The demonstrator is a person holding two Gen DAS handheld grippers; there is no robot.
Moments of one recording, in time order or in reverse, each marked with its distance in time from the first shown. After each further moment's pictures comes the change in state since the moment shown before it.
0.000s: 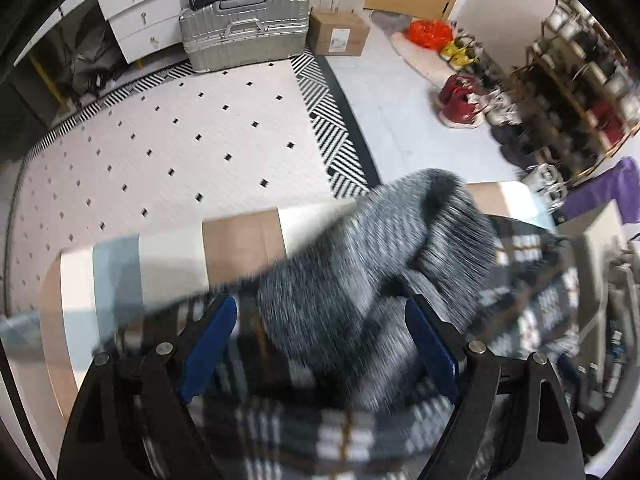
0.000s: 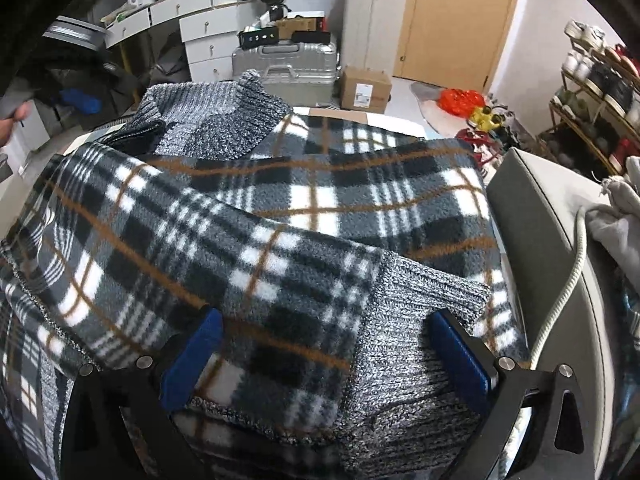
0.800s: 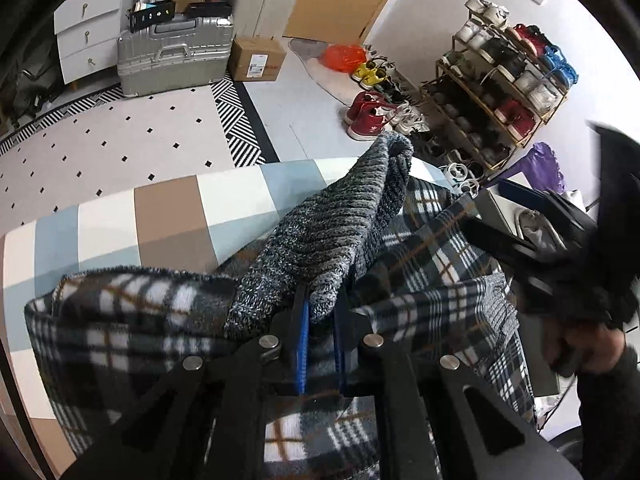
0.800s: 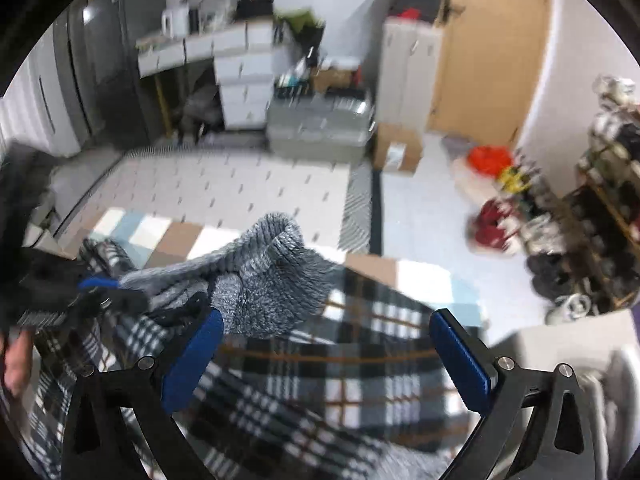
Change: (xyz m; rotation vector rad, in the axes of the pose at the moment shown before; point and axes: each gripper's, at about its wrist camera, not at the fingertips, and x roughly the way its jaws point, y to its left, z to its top) left arm -0.024 0.002 -0.059 0.085 -0.118 -0.337; right arm -0.018 0.014 0.140 -0.091 -0.087 0.093
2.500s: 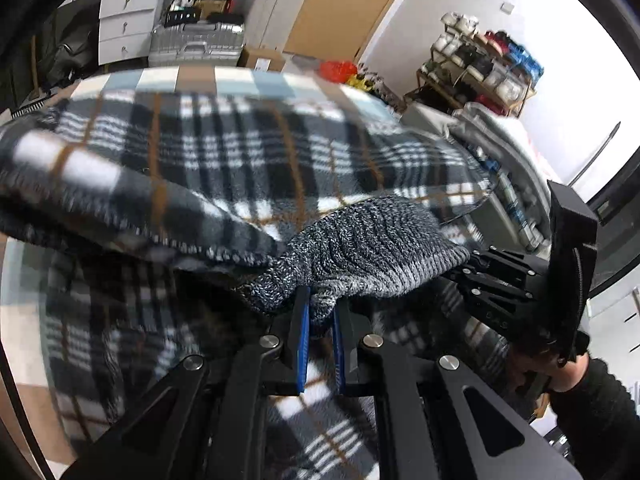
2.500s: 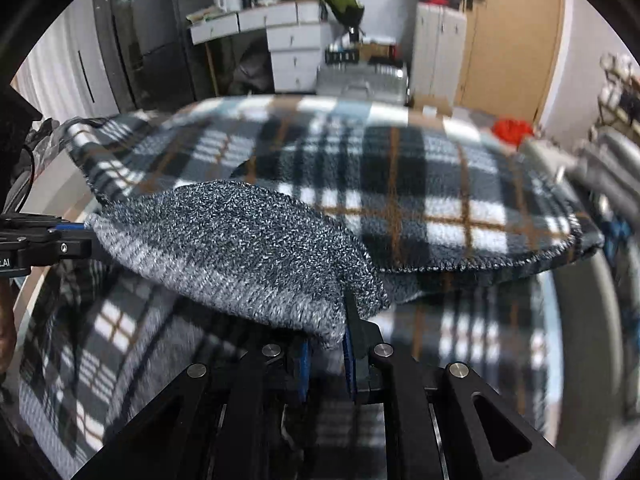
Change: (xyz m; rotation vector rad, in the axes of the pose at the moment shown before) left arm -0.078 -0.090 -0.210 -0.040 -0.117 0.015; right arm -0.105 0.069 -0.231 -0.038 0.013 0.105
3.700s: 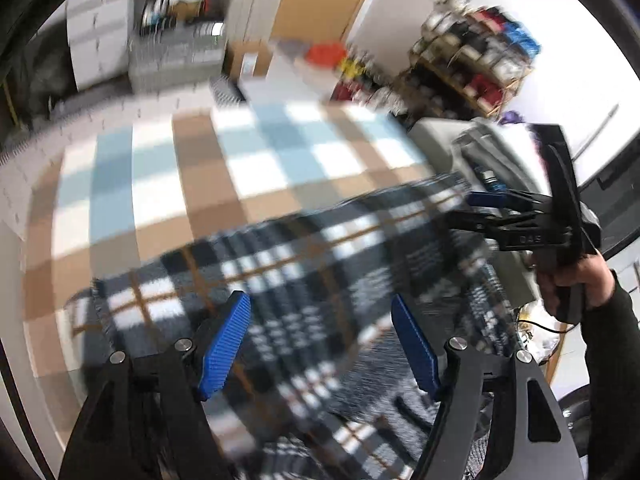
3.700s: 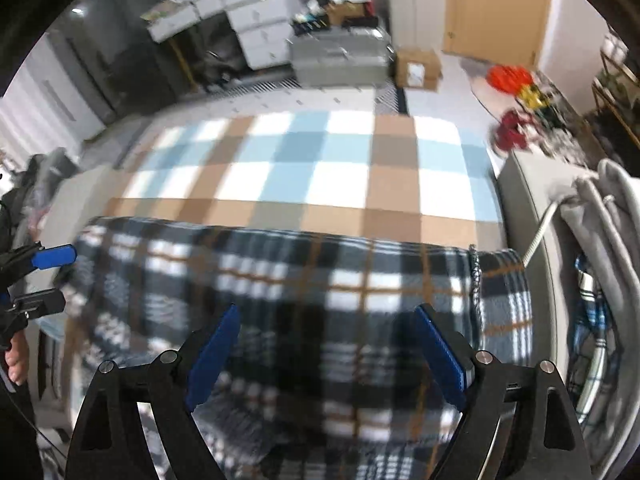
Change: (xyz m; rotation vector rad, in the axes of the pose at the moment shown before) left arm -0.010 0.029 0.114 0.071 0.138 0.013; right arm 0.019 -0.074 0.133 0.150 0.201 0.025
